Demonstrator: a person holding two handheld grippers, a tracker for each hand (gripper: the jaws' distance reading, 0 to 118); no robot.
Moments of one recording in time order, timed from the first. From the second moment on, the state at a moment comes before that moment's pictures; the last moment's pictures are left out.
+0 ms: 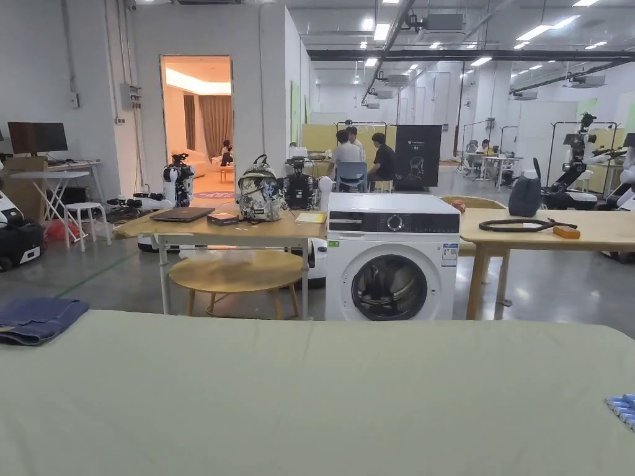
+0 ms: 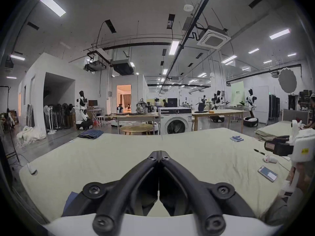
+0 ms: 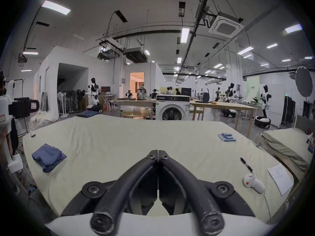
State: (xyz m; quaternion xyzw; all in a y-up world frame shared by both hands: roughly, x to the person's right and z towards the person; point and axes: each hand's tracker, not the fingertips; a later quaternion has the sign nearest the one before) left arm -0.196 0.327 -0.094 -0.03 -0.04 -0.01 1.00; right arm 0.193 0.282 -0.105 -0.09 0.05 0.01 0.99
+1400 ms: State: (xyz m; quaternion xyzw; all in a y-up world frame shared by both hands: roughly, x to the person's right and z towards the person) left arm -0.193 0.326 -0.098 -0.02 -0.01 0.01 1.00; right arm 0.192 0.286 -0.114 -0.11 0.03 -0.04 0.99
